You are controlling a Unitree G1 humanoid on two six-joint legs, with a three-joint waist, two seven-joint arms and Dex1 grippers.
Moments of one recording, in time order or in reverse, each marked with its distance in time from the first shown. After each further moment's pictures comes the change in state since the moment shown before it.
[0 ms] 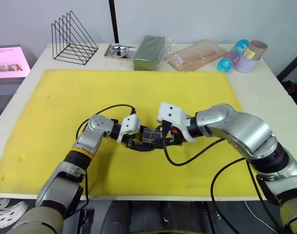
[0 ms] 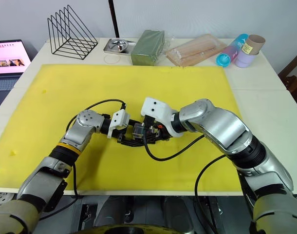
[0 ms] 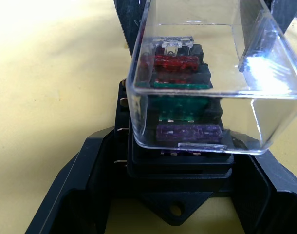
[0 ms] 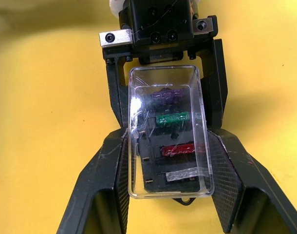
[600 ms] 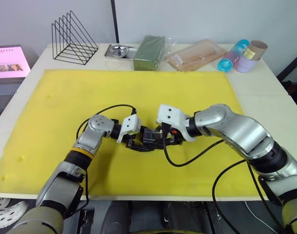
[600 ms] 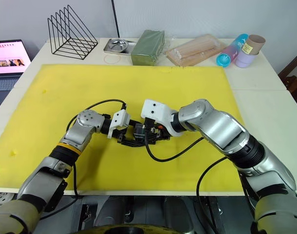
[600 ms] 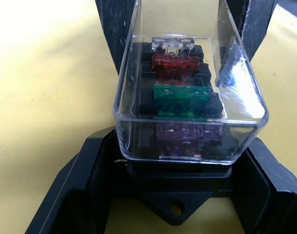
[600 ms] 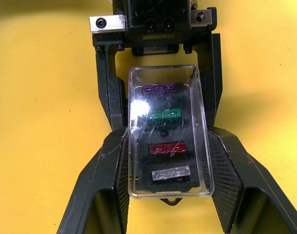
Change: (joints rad) left arm 0.000 -0.003 0.001 -0.009 0.009 0.015 0.000; right arm 0.000 -0.018 0.052 0.040 -0.073 -0.085 0.052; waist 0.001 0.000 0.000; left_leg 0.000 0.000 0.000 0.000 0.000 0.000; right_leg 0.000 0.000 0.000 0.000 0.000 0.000
